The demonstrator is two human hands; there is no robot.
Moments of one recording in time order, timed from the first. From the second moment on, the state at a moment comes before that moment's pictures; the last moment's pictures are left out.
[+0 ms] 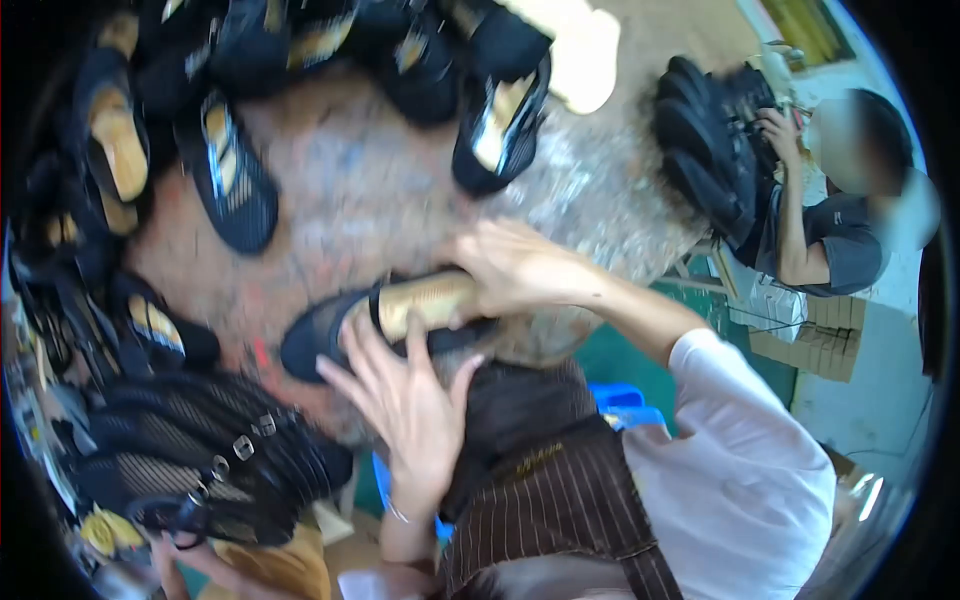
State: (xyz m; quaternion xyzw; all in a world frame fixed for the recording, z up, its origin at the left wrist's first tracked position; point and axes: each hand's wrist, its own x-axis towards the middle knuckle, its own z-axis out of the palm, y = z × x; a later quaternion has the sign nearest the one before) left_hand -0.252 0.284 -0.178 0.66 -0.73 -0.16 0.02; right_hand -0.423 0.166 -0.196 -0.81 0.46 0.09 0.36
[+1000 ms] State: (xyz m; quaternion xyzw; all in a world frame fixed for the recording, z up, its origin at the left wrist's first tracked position) left_hand -0.374 0.032 -0.126 0.34 -0.94 -0.02 -0.06; right_hand -0.584 0.065 -0.220 -0.49 0.81 -0.31 0.05
